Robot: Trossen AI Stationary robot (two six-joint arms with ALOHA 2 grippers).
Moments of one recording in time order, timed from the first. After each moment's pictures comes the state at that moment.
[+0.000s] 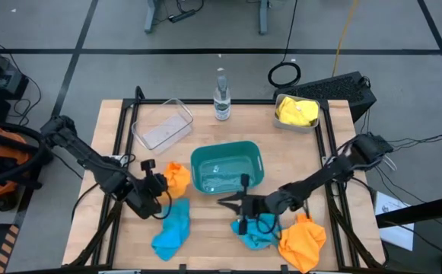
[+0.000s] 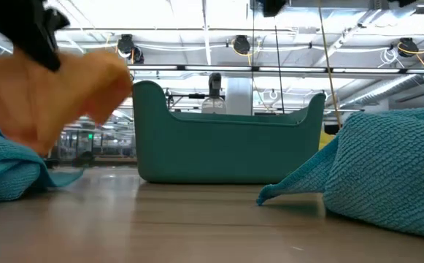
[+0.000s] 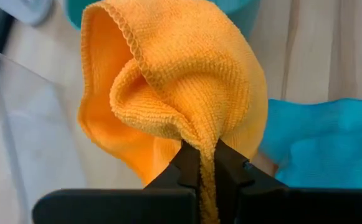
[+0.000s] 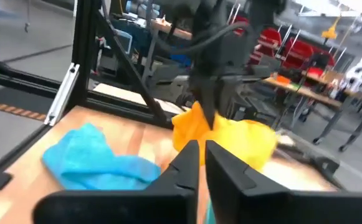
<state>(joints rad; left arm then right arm) -0.66 1.24 0.97 -1.03 -0.55 -0.70 0.48 1.74 0.92 0.78 0.55 -0.25</state>
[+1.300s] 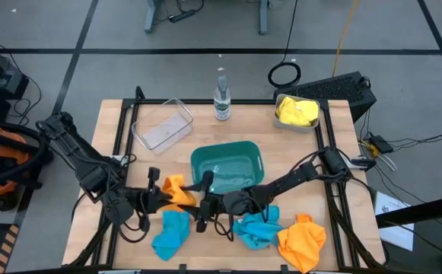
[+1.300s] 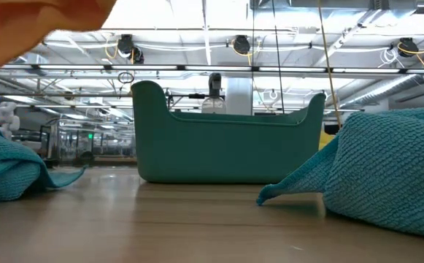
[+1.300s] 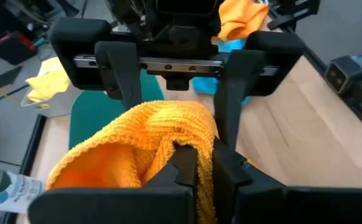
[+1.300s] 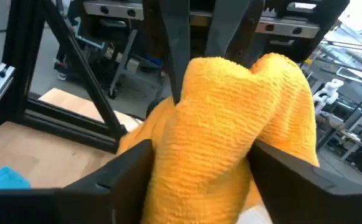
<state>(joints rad) -0.78 1.17 1.08 -0.62 -0.65 -0.09 0.37 2.09 1.46 0.65 0.51 -0.43</state>
